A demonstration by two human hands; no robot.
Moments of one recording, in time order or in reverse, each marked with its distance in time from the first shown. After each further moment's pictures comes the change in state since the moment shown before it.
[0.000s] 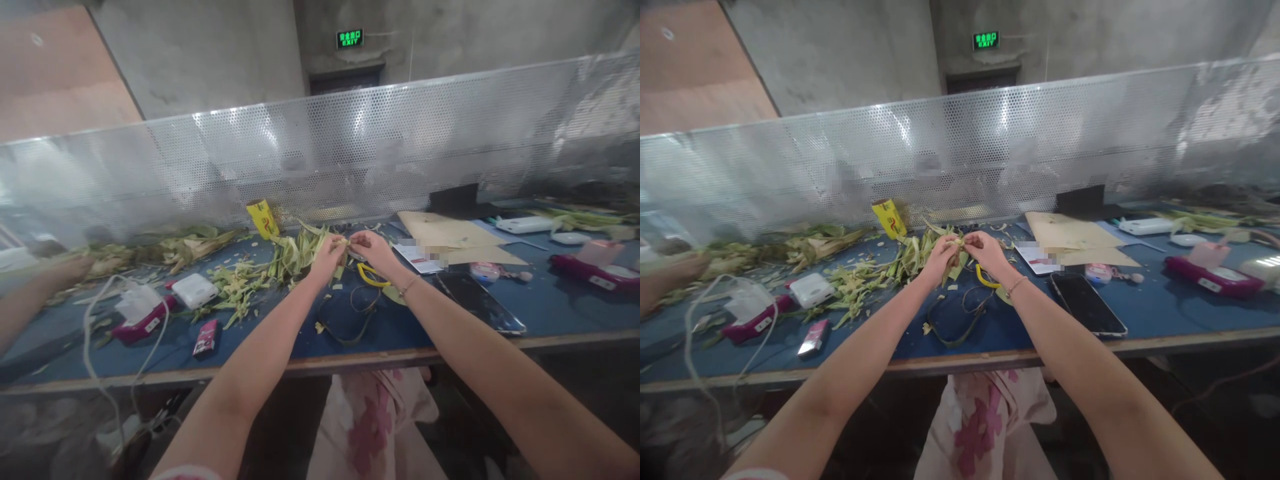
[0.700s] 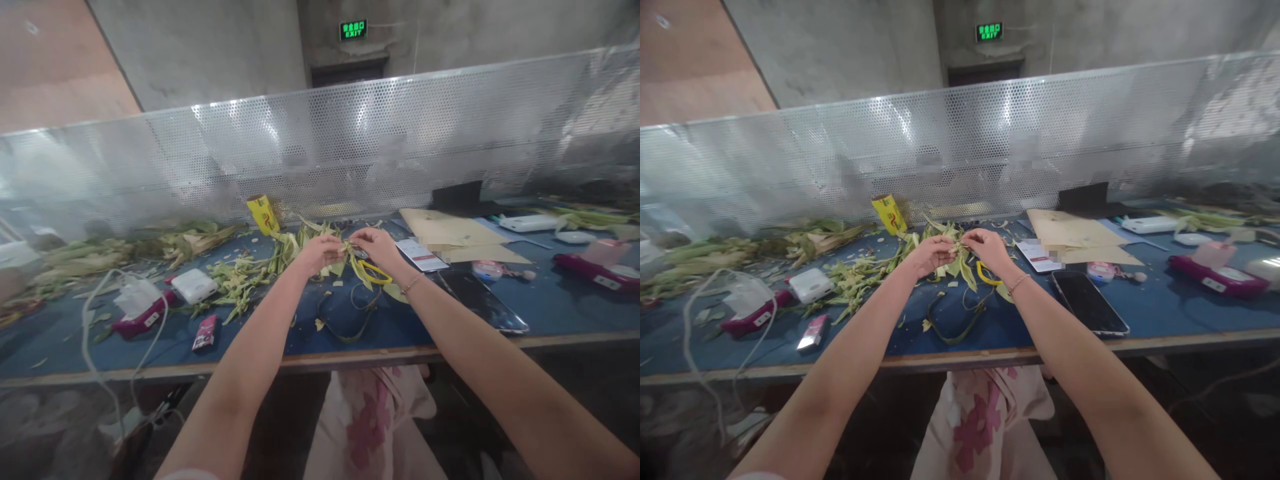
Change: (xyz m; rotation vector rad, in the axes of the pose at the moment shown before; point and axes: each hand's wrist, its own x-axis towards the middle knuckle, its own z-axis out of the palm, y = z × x) left_hand -0.004 0.036 -0.016 -0.099 -0.105 -0.300; right_hand -0.007 -0.027 -0.003 -0.147 -0.003 0.011
